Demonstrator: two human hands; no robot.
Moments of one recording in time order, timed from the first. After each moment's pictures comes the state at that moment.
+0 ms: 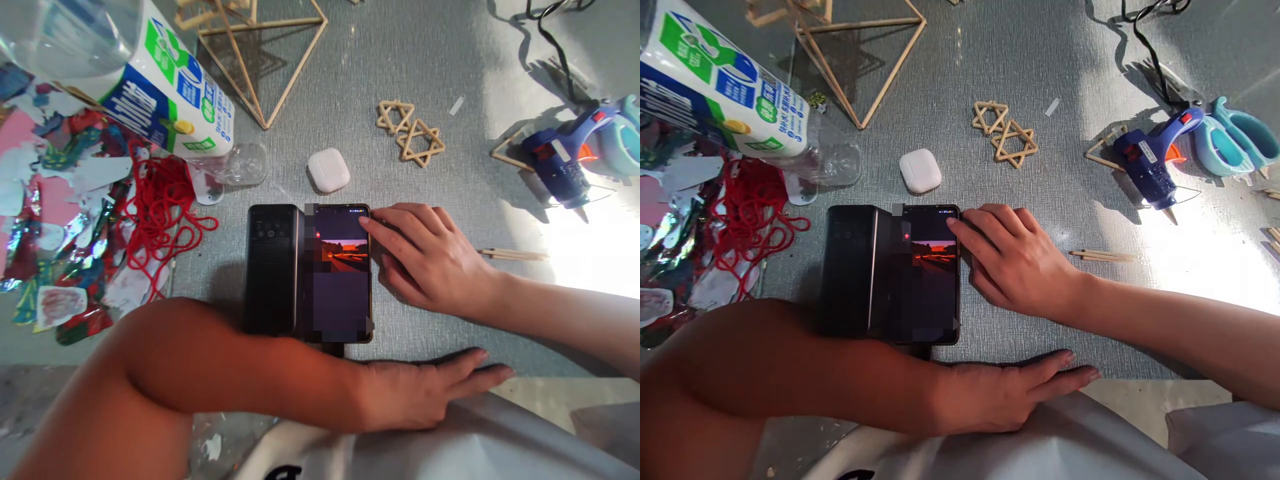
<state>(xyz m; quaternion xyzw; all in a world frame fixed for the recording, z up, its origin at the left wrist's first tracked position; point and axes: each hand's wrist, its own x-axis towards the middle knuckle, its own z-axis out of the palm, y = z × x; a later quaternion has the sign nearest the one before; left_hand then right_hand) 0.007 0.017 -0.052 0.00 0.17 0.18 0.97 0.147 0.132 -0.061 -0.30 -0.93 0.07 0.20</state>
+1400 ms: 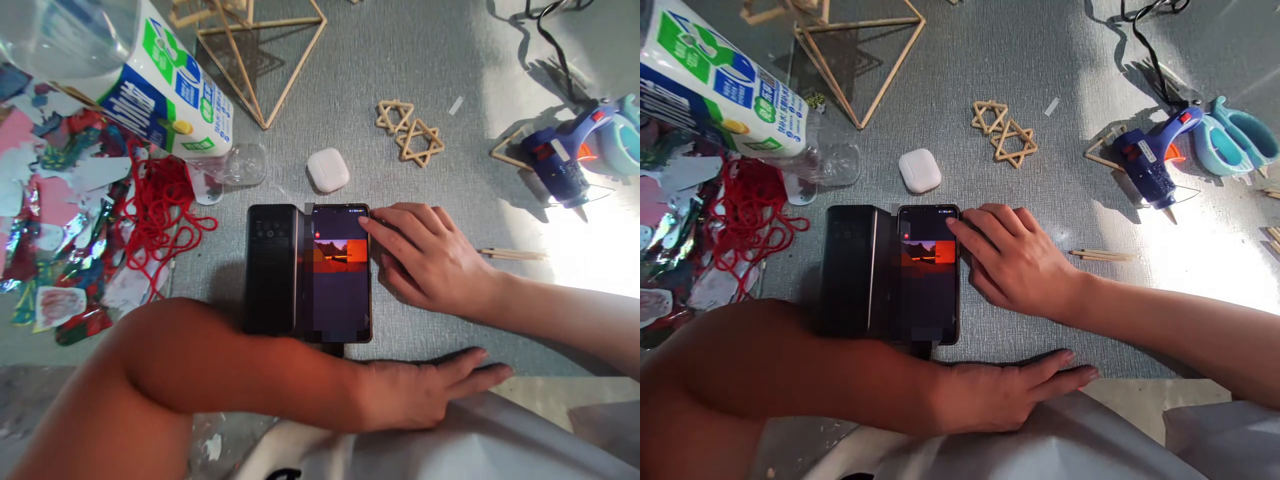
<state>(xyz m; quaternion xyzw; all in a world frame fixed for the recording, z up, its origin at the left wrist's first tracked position) 0.011 0.014 -0.048 0.26 0.34 0.28 0.86 0.148 0.132 -0.062 -0.30 -0.93 0.08 0.20</state>
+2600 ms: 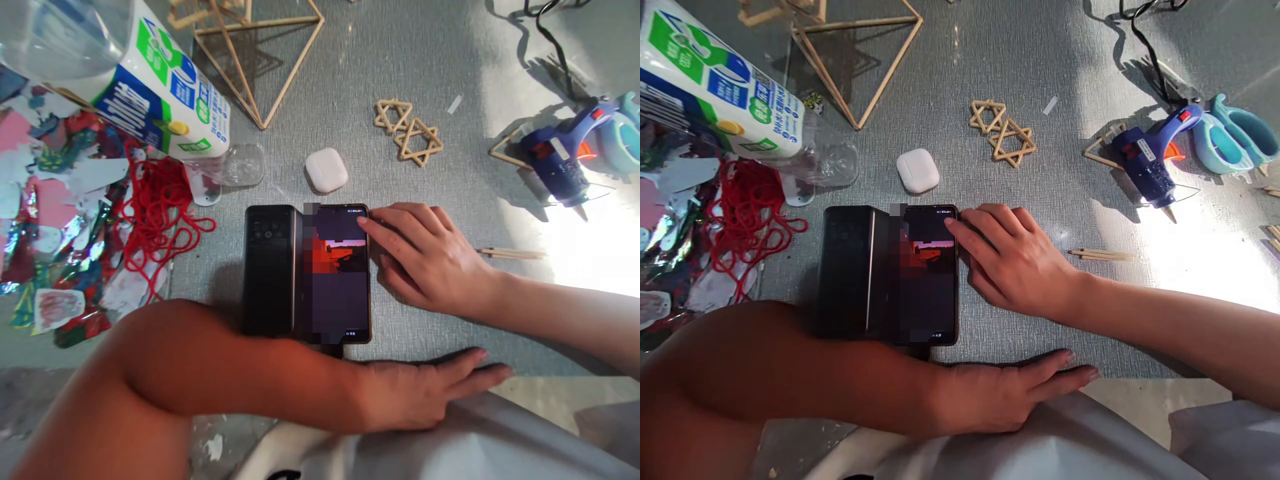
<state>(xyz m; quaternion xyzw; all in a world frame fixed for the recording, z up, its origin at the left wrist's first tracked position) 0.014 0.019 -0.039 -0.48 0.35 0.15 0.79 0.147 0.132 -0.061 -0.30 -0.93 0.06 0.20</state>
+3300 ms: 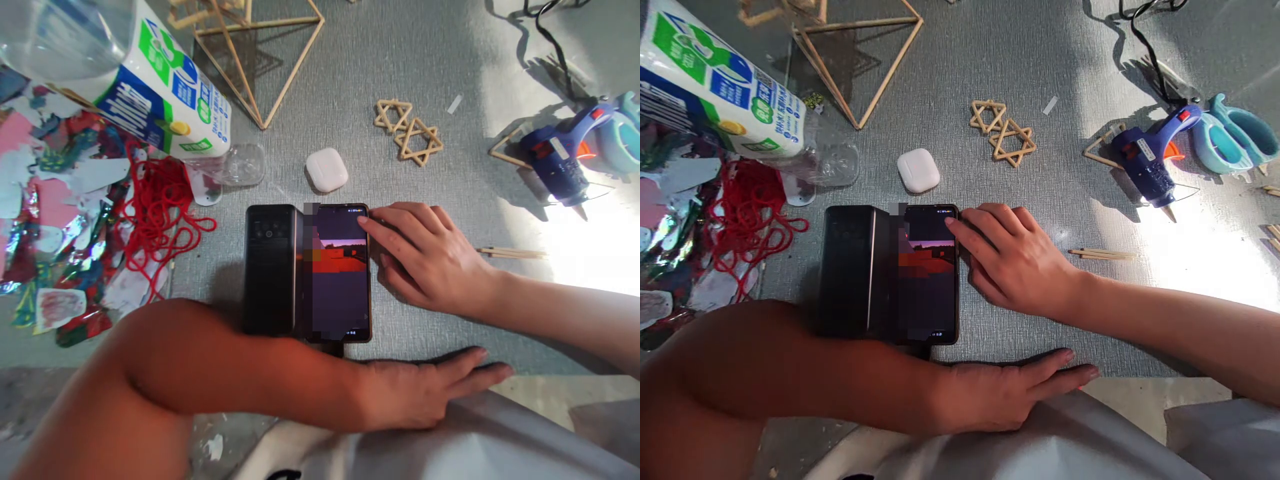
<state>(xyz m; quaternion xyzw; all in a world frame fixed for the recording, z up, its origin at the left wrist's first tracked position) 0.009 0.025 -0.045 -0.39 0.25 0.07 0.88 0.147 0.132 -0.061 -0.29 -0.93 0.05 0.20</state>
